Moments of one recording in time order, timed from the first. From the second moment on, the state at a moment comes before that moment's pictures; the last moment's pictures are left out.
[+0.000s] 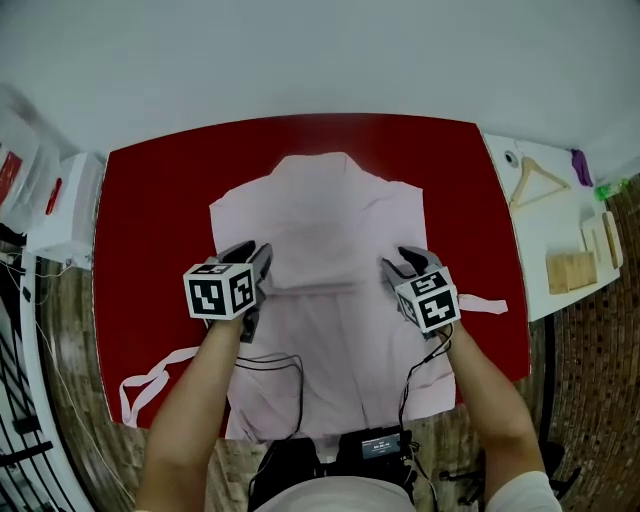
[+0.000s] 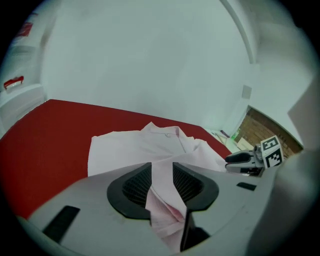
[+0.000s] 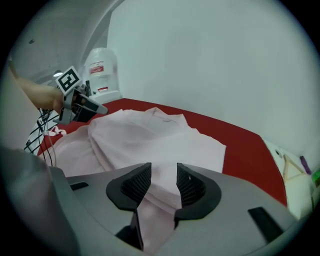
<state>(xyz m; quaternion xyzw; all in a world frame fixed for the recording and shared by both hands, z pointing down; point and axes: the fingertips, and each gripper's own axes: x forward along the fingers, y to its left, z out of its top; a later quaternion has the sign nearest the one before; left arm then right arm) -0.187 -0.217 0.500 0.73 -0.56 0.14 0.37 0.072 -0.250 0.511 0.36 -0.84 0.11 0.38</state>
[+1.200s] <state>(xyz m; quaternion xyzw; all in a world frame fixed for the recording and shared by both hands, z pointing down) -0.192 -0.240 0.548 0.70 -0.55 0.23 0.40 0.168 -0.251 0.552 0.46 -0.76 0.15 0.44</state>
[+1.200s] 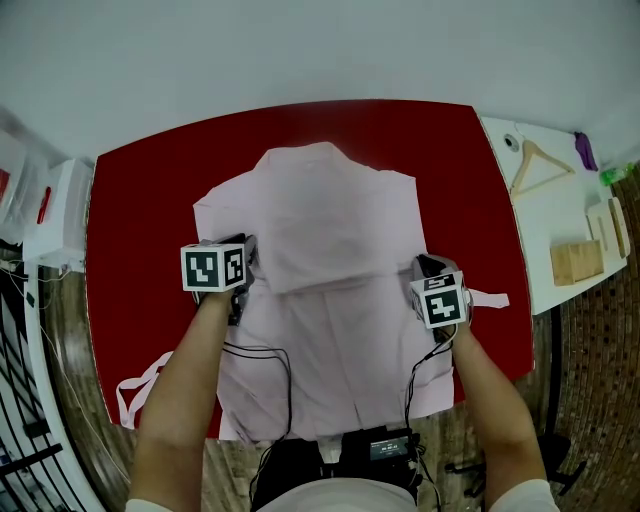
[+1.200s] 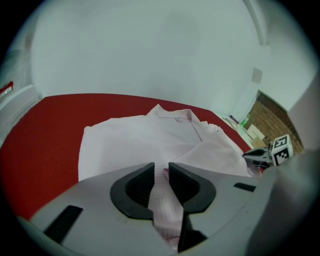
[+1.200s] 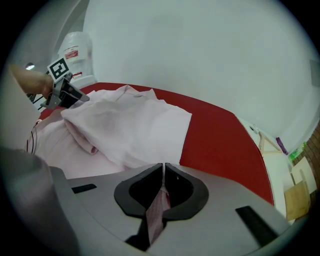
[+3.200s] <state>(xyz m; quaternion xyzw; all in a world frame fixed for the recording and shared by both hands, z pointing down) -0.140 -0.143 0.453 0.82 -0.46 0.13 0.32 0.228 -0.195 0.502 0.54 -0.73 0.14 0.40</state>
